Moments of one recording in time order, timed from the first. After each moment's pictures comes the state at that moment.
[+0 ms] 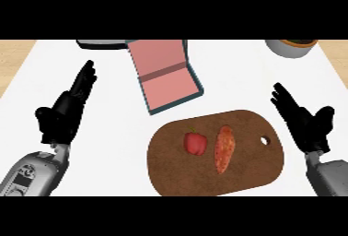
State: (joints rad) left arm -0.28 0.40 -0.25 -1.58 0.11 0.28 0.15; right arm -0.21 -0.48 0.23 -1.33 -0.36 -0.10 0.04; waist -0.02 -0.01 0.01
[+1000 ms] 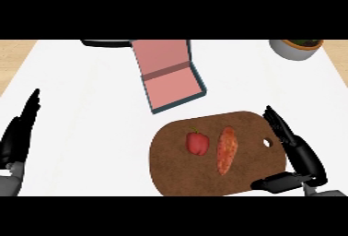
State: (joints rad) left arm -0.09 0.55 -0.09 -1.36 0.01 0.31 0.10; right arm -0.01 -0.41 0.21 -1.39 -0.10 0.09 -0.53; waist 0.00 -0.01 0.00
